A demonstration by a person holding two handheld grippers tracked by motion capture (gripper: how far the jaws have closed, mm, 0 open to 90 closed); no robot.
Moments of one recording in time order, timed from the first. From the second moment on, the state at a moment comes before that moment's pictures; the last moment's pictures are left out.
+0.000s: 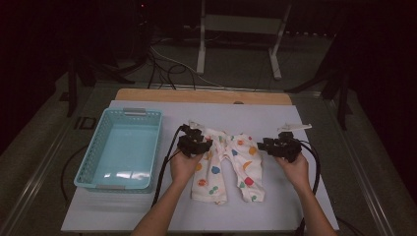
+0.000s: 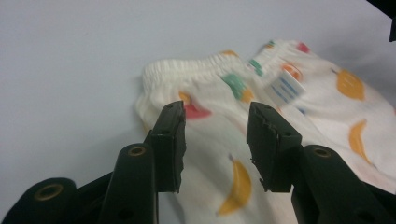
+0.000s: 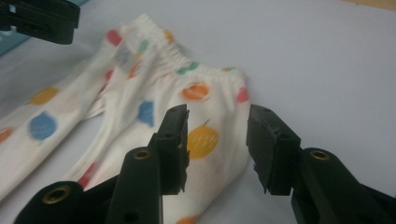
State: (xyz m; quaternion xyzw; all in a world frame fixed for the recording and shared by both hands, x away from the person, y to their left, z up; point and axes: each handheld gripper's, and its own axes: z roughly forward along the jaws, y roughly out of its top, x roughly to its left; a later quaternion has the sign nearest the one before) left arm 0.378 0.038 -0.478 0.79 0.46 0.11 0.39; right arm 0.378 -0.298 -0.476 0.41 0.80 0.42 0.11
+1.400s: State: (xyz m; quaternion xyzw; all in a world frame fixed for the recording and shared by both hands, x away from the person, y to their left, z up) left arm 0.246 0.063 -0.517 0.88 0.31 0.10 0.35; right arm 0.247 -0.296 -0.518 0.33 0.84 0.42 0.04
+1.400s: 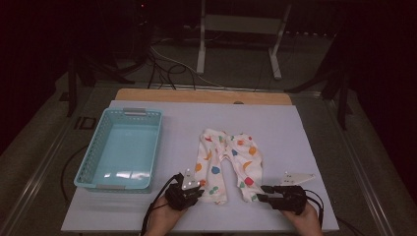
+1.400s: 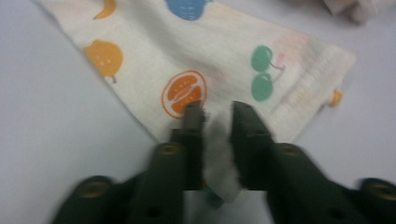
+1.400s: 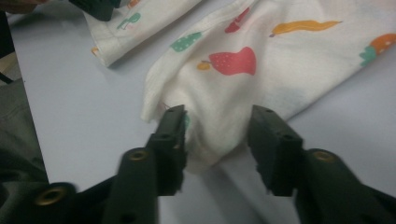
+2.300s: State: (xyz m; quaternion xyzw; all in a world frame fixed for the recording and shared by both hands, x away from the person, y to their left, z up) left arm 0.245 0.098 -0.510 0.86 0.38 0.11 0.32; right arm 0.254 -0.272 -0.501 0.28 0.87 0.40 0.04
